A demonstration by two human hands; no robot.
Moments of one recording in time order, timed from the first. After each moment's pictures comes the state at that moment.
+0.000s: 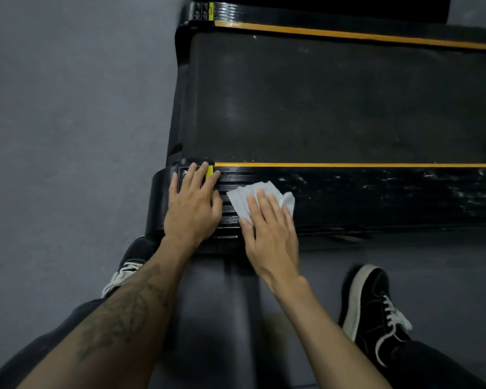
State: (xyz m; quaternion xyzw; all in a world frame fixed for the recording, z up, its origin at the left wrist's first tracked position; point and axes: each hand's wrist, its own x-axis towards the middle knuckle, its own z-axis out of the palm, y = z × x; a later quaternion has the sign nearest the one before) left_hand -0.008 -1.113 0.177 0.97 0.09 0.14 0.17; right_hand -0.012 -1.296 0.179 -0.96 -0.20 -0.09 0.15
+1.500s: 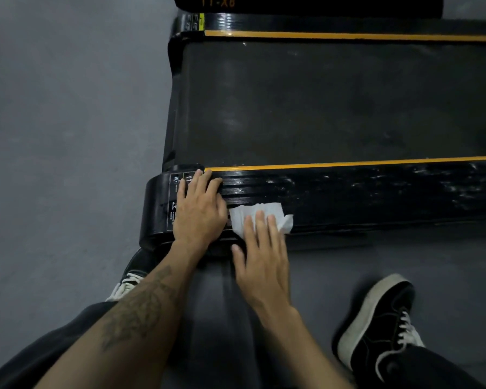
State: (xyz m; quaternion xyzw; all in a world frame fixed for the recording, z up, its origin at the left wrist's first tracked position) left_hand 0.002 -1.145 0.183 0.97 0.10 0.16 0.17; right_hand -0.053 -1.312 0.173 -0.97 -0.18 -0.09 0.15
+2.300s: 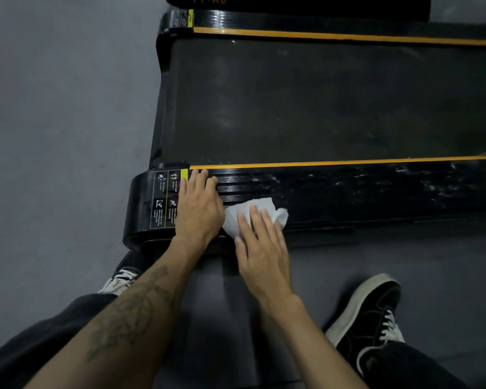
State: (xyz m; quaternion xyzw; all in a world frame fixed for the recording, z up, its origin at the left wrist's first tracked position) left_hand 0.015 -1.174 0.183 0.97 0.10 0.14 0.17; right_hand -0.035 -1.345 0.176 -0.96 -0.22 -0.13 0.15
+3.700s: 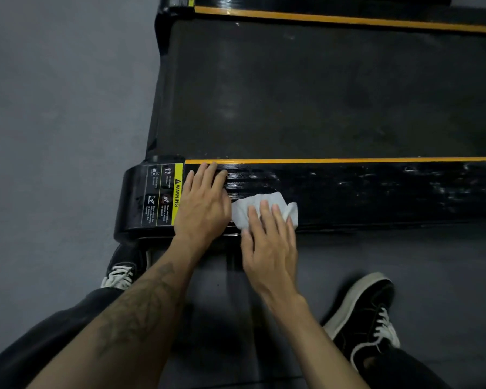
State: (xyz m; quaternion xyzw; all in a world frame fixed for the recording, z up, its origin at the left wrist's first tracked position) left_hand 0.020 -1.189 0.183 0.98 0.07 0.14 0.14; right_hand -0.018 -1.357 0.181 -0.96 -0.18 -0.11 0.17
